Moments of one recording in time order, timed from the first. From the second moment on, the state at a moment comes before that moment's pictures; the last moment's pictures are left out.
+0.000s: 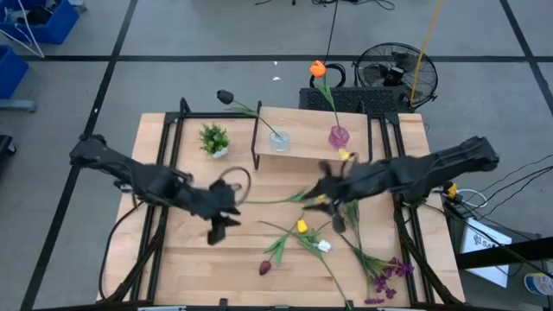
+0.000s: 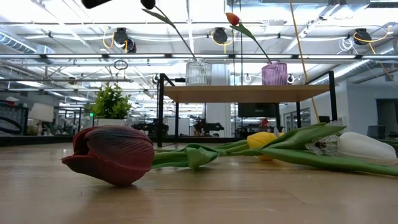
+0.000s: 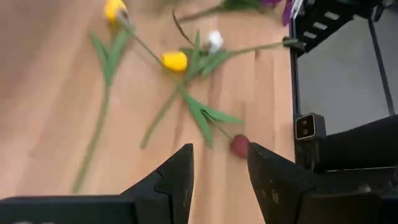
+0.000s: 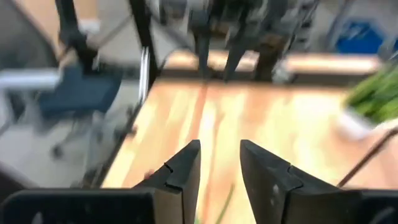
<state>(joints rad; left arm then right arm) -0.41 1.29 1.19 -0.70 -0.12 -0.60 0.28 1.29 1.19 -0.33 0.05 0.12</state>
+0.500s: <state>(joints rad) -0.45 1.30 1.19 -0.59 -0.07 -0.77 0.14 1.61 1.19 -0.28 -0.39 -0.07</state>
